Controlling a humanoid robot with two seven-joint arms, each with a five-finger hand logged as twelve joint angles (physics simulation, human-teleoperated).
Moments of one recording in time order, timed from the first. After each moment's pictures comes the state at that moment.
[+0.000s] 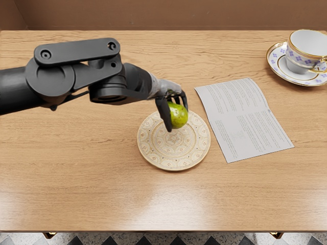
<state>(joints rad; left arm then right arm) -1.51 0.19 0.00 -1.21 0.55 -0.21 0.61 0.03 0.00 0.23 0.24 0.07 0.03 -0.13</state>
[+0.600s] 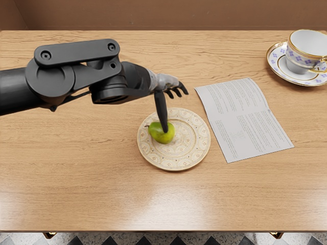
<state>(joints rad) -1.50 0.19 0.01 -1.21 0.54 -0.11 0.61 0.03 0.00 0.23 0.24 0.07 0.03 -0.13</state>
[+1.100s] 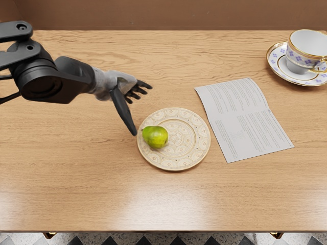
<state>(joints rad) -1.48 0.58 -0.01 -1.47 0.17 -0.07 0.61 0.04 0.00 0.23 0.24 0.07 0.03 -0.13</state>
